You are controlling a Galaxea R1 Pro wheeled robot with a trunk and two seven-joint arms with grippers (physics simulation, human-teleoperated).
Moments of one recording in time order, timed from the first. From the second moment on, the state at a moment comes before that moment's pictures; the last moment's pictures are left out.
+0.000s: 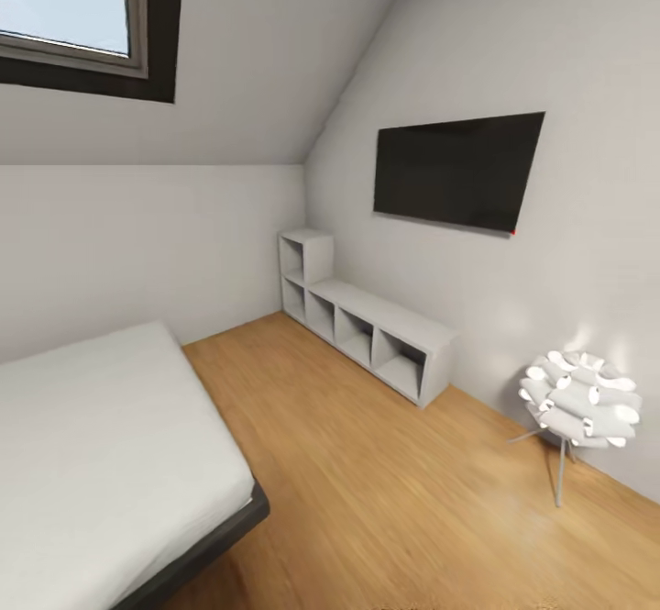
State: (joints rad) left arm 0.00 0.00 0.00 -0.07 0.00 -0.03 0.00; right arm -0.01 -0.01 0.00 0.01 -0.01 -0.04 -0.01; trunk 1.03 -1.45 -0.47
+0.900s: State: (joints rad) left arm 0.00 0.00 0.00 -0.09 0.02 -0.03 0.00; right arm -0.01 -0.01 0.00 0.01 -0.01 -0.04 -0.01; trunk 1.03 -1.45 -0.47
